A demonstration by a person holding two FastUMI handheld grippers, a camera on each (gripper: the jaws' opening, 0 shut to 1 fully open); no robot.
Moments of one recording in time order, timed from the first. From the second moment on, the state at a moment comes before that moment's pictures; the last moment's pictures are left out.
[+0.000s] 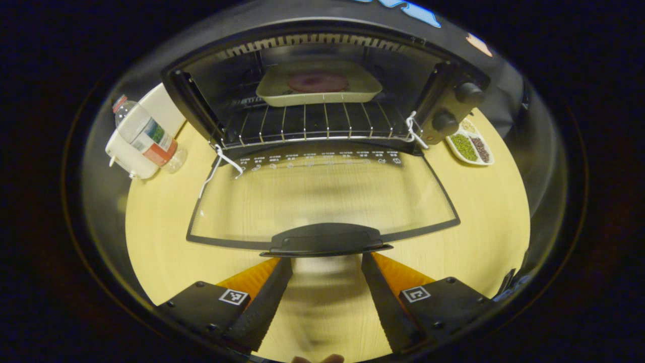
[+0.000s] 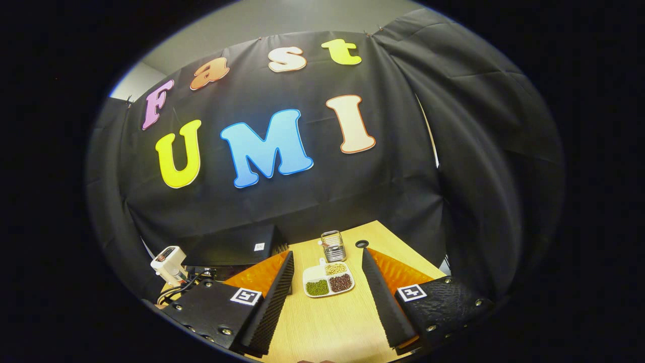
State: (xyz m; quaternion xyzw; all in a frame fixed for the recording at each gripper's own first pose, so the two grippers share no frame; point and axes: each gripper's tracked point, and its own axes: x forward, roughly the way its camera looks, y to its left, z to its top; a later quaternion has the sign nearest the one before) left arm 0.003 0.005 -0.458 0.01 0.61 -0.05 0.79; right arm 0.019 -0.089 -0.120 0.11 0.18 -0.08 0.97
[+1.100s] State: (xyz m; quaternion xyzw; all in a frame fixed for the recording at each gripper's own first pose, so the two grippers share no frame) left arm 0.030 0.013 -0.379 0.06 0.50 -0.06 0.86; right arm 0.012 -0.071 -0.111 0.12 0.17 -0.06 0.98
